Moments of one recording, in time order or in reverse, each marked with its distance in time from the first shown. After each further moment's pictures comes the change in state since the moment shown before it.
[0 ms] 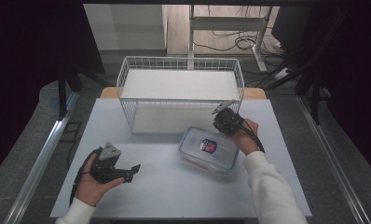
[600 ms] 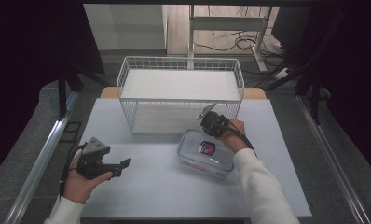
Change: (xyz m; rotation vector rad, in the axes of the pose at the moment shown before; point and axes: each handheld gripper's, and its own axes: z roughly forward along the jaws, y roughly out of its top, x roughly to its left) left arm 0.016 0.003 -0.017 -0.030 -0.010 -0.084; right arm 0.024 0.017 0.030 0.070 0.056 -0.141
